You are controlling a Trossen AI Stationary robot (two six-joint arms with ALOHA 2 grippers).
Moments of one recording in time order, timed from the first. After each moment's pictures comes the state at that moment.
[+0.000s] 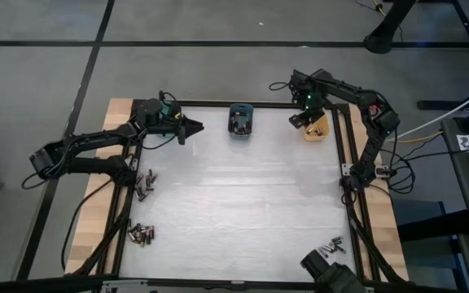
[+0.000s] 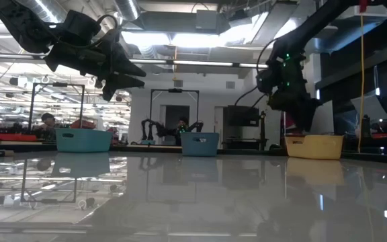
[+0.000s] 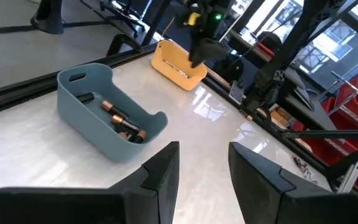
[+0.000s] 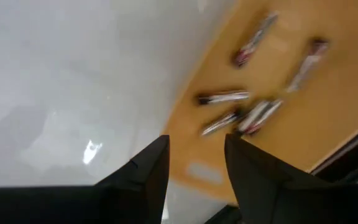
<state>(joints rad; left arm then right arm) 0.72 1.08 0.43 0.38 0.49 -0.41 -0.90 1.82 1.39 -1.28 -0.02 0.07</state>
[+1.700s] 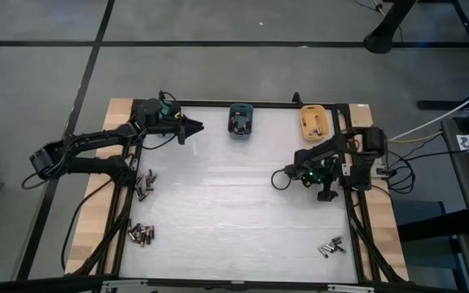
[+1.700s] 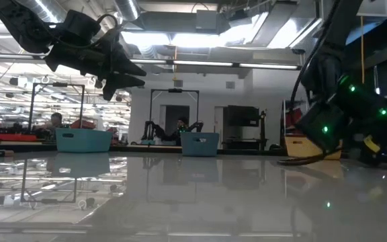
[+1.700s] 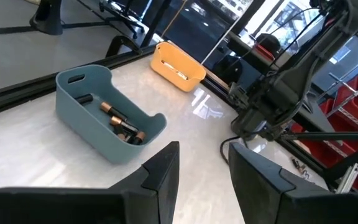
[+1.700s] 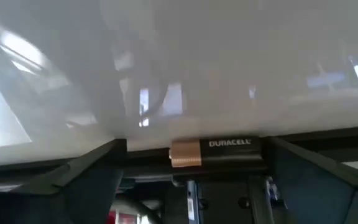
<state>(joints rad) 0.72 1.08 0.43 0.38 0.49 -0.42 -0.12 1.86 0.68 -1.22 -0.11 0.13</state>
